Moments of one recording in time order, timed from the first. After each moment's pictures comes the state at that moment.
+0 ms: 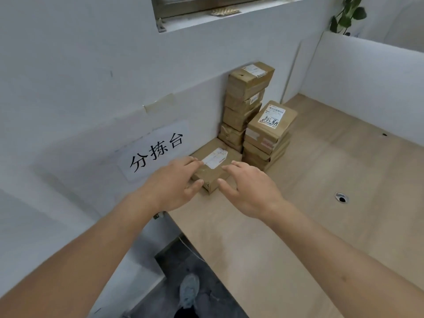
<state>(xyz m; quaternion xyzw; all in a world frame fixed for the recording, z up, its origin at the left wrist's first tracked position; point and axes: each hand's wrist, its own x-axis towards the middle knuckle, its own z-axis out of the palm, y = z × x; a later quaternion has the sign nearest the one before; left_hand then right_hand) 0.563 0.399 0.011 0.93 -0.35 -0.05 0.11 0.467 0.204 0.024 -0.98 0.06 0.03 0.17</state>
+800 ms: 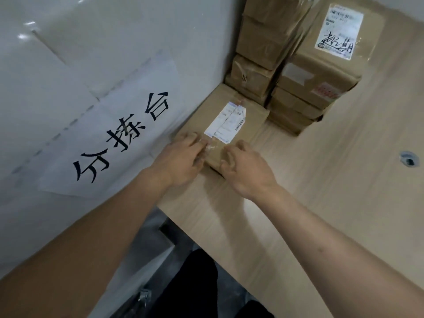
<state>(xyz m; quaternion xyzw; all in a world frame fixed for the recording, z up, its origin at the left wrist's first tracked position) 0.786 0.366 -0.225 0.89 -0.40 -0.20 0.07 0.659 0.204 -0.198 -0.93 0.21 0.14 0.25</state>
